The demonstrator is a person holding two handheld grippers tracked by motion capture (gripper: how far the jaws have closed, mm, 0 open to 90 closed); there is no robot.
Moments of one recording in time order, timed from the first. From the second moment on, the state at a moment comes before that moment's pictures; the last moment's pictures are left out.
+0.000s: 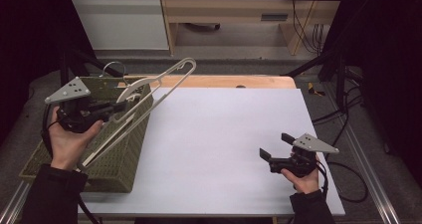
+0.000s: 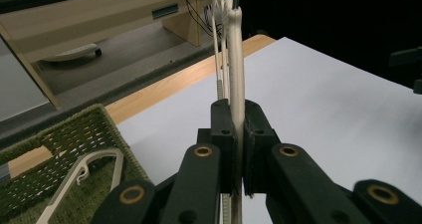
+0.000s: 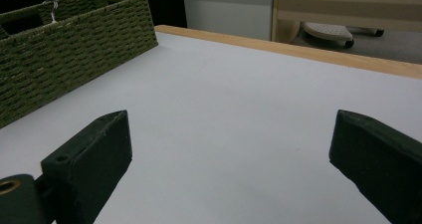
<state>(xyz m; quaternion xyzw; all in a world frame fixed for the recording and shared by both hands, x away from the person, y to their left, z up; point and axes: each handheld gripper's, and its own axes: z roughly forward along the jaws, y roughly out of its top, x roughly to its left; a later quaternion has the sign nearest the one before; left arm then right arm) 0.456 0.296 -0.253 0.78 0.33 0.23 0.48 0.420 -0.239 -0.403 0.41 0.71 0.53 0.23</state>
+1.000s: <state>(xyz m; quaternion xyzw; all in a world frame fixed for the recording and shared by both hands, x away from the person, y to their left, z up) 0.483 0.399 -0.273 0.77 0.39 0.24 0.45 0.422 -0.240 -0.408 0.41 0.71 0.52 0.22</state>
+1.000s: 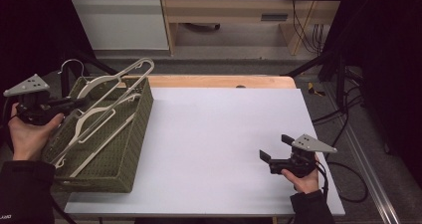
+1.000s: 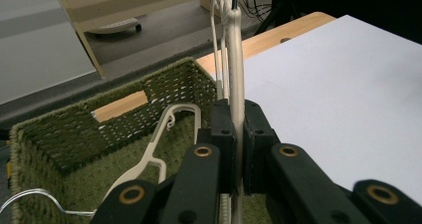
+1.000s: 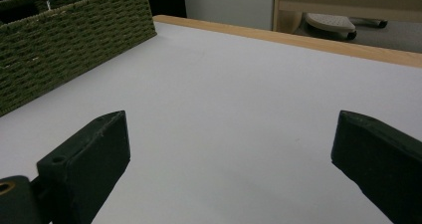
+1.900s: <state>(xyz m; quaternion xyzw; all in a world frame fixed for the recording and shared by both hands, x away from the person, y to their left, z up) 0.491 0.427 -0.326 0.77 0.44 0.21 0.42 0.424 -0.240 -0.410 0.41 0.72 0.52 0.22</state>
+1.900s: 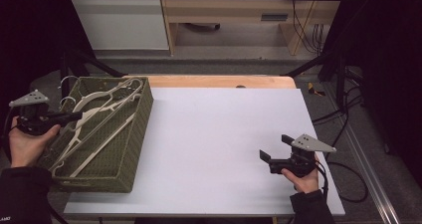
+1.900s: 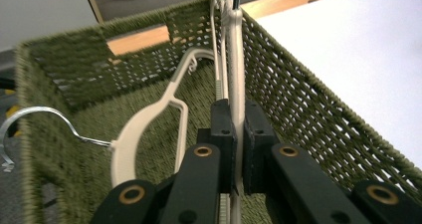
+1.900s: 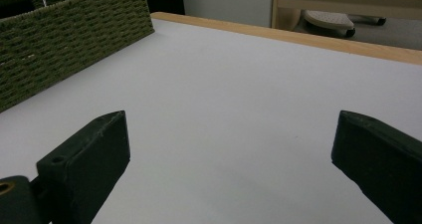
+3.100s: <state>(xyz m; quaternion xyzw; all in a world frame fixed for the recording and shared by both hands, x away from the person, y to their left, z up) 0.505 0.435 -0.388 0.73 0.58 0.20 0.31 0.424 -0.240 -0.411 0.41 0.72 0.51 0.22</state>
